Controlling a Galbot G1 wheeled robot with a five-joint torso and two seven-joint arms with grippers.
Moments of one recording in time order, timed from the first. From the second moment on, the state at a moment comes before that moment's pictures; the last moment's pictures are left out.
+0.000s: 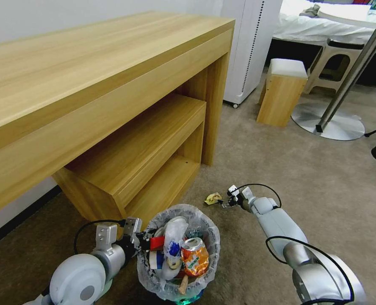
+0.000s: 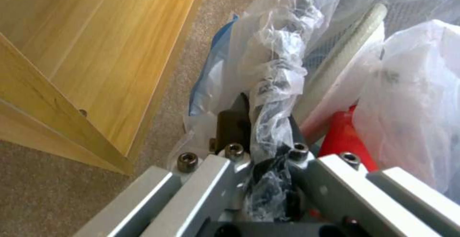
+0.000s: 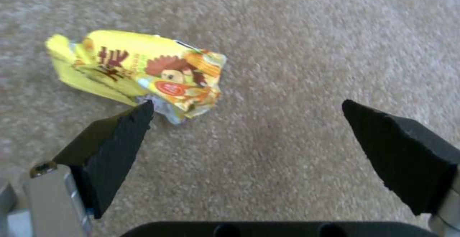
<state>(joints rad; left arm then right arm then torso) 1.43 -0.84 -0.28 -2.27 -1.03 0.67 -0.41 -0.43 1.38 0.26 0.41 -0.21 0.04 -0.41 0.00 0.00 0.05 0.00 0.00</state>
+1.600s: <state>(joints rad) 1.44 -0.84 -0.27 -2.29 -1.01 0.65 -0.40 -0.45 1.40 0.23 0.46 -0.03 -0.01 -0.40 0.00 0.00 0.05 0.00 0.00</state>
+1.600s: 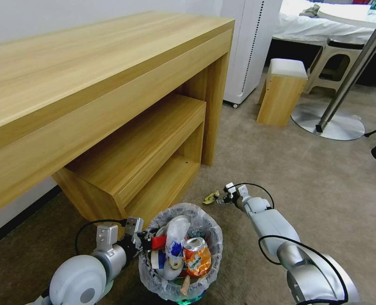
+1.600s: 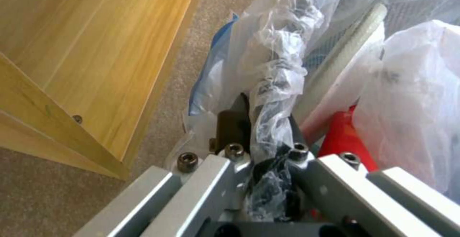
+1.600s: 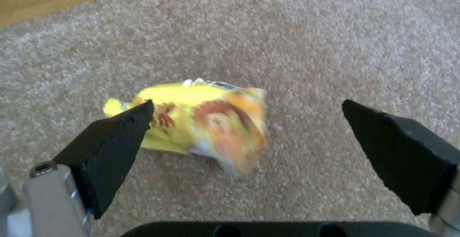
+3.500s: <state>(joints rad) 1.46 -0.84 -0.28 -2.30 -0.98 0.64 -0.39 -0.44 1.43 0.24 0.41 -0.08 -0.11 -0.26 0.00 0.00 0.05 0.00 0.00</state>
